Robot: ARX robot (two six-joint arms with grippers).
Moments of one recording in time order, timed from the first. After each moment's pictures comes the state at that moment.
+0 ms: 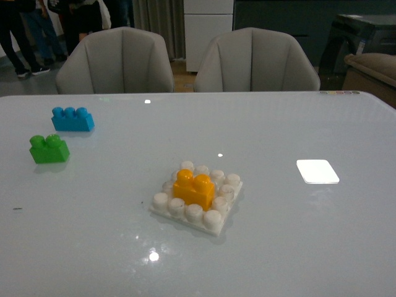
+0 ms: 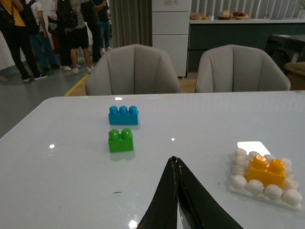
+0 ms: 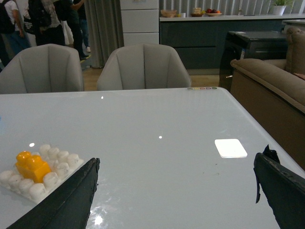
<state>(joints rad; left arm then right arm) 0.00 0.22 0.01 0.22 0.00 -0.01 -0.01 0.00 0.01 0.00 0.00 0.01</state>
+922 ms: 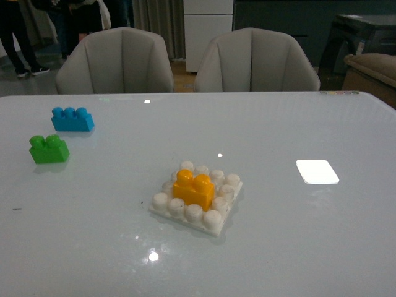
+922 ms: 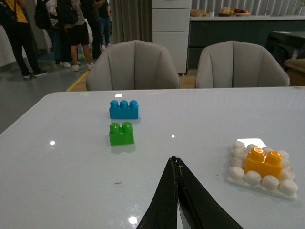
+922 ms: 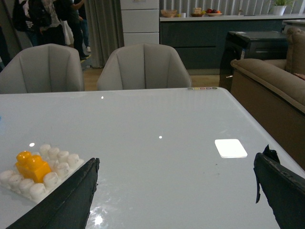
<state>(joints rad) 0.00 0.01 0.01 0.00 0.00 -0.01 -0.01 0.00 0.01 0.00 0.00 0.01</state>
